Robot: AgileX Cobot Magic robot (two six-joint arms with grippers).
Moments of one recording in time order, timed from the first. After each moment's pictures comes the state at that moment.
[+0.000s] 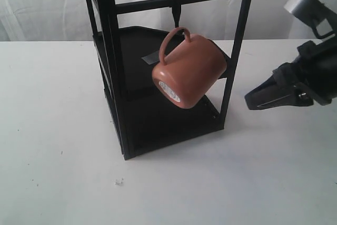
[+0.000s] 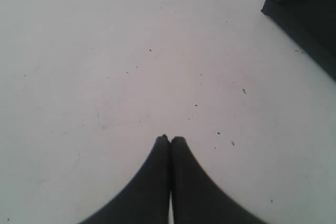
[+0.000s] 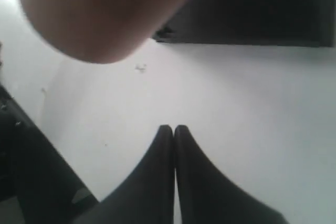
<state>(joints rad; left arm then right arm) 0.16 0.01 0.02 -0.18 0.48 0.08 0.02 1.30 -0.95 0.88 1.16 -0.84</state>
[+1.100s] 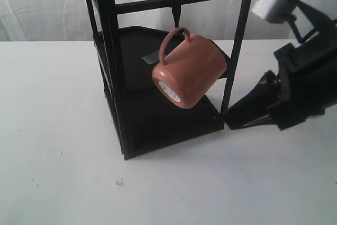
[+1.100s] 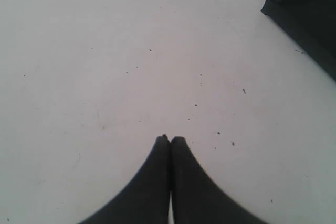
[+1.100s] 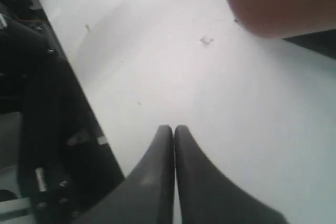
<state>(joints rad) 0.16 0.01 0.02 -0.18 0.48 0.08 0.23 1.20 -1.01 0.78 1.22 -0.84</state>
